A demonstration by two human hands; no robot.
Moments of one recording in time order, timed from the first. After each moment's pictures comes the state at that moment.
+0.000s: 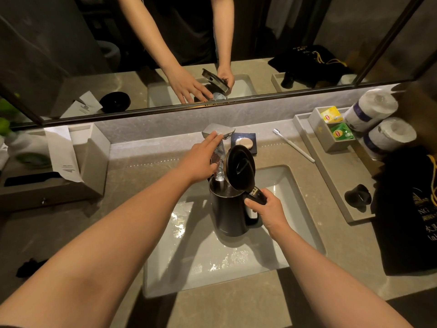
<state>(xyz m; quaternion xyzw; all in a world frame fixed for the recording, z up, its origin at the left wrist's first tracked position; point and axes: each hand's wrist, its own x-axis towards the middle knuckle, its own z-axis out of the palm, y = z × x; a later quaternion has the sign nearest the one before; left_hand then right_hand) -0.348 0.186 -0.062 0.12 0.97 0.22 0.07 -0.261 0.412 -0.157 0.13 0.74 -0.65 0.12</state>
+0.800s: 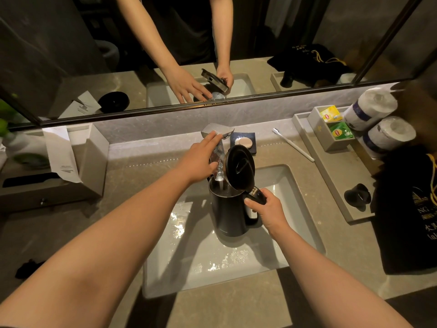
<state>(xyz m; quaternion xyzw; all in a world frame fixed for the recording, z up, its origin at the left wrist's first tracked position) -0.350 0.185 -0.063 0.12 0.96 0.22 0.07 -0.261 0.411 -0.156 0.13 0.75 -0.64 0.11</state>
